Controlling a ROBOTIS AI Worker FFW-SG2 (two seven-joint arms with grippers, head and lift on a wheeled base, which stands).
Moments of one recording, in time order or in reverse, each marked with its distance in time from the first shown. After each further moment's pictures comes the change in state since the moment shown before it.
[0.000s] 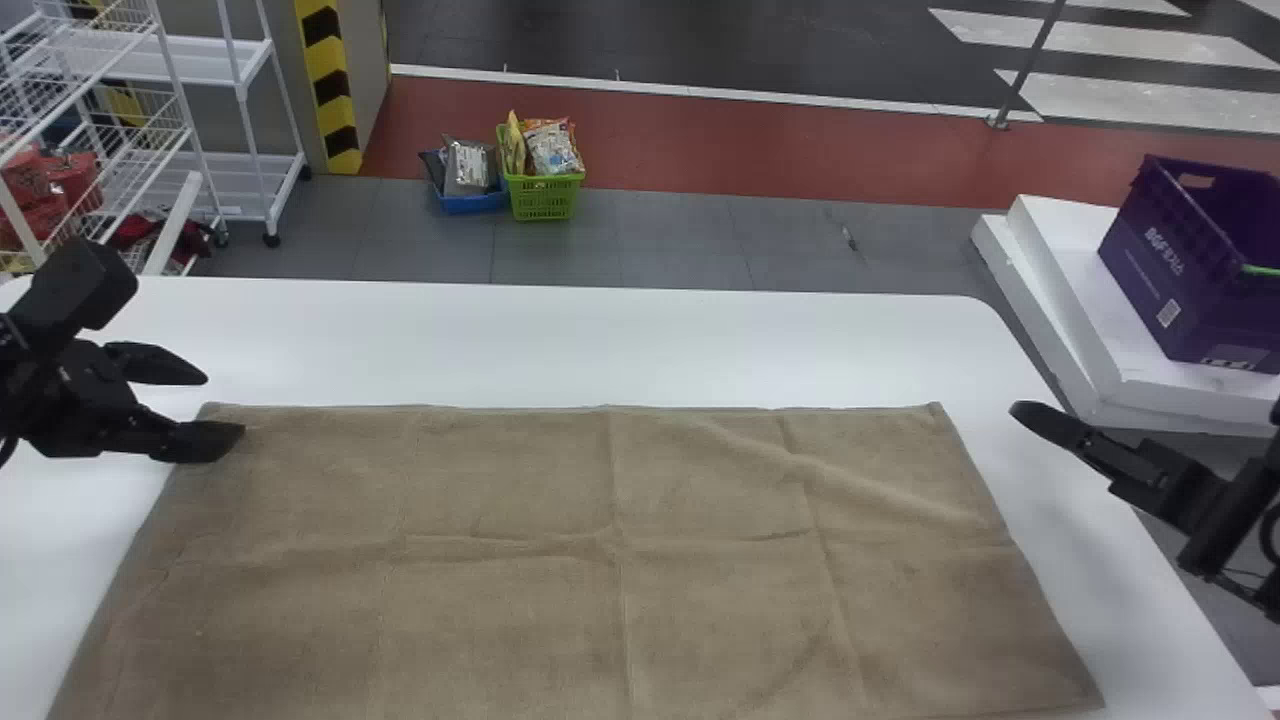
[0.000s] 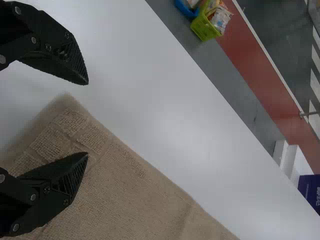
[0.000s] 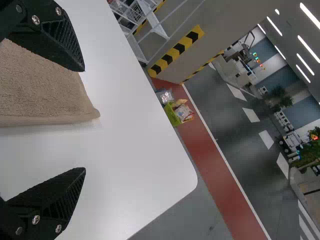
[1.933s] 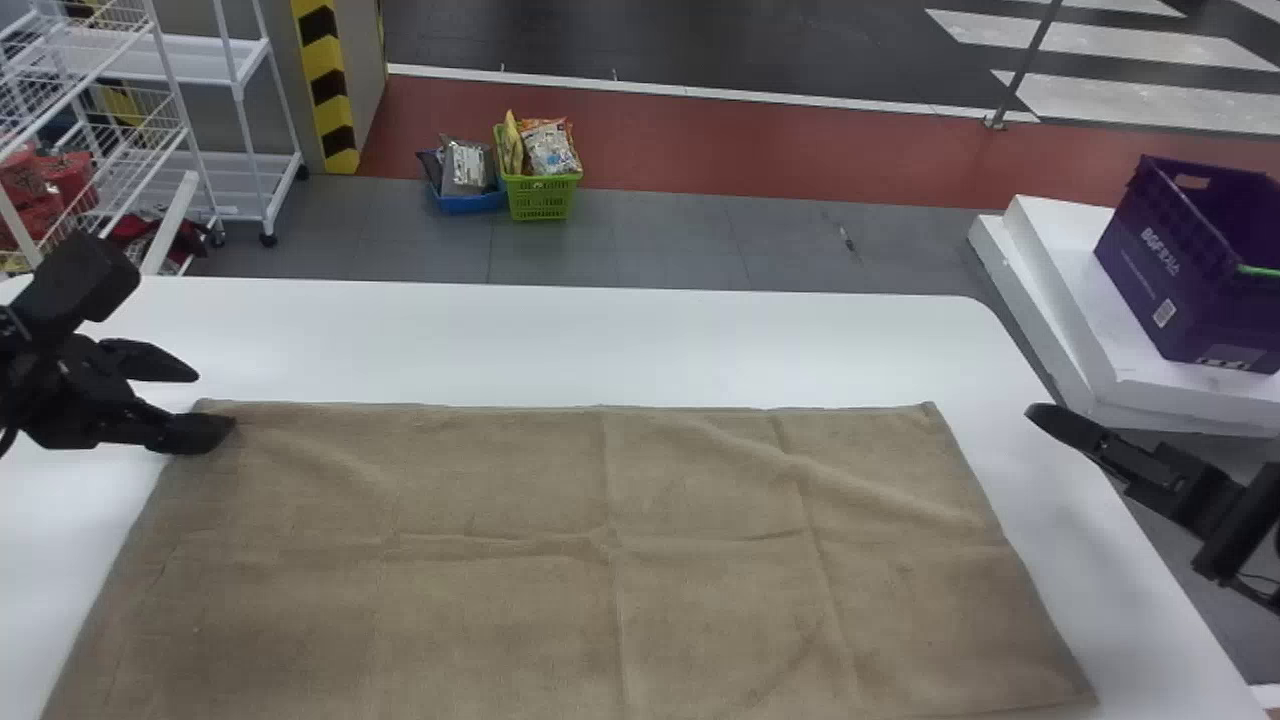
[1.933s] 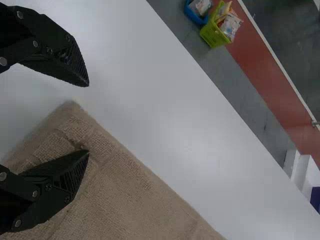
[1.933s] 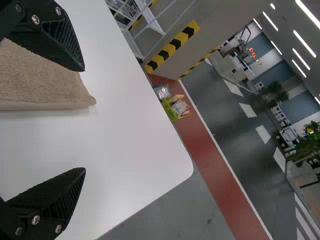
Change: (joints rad) left arm -0.046 -0.002 -0.015 0.062 -0.016 0.016 0.041; right arm -0.006 -0.025 -0.023 0.029 -0.009 -0.006 0.000
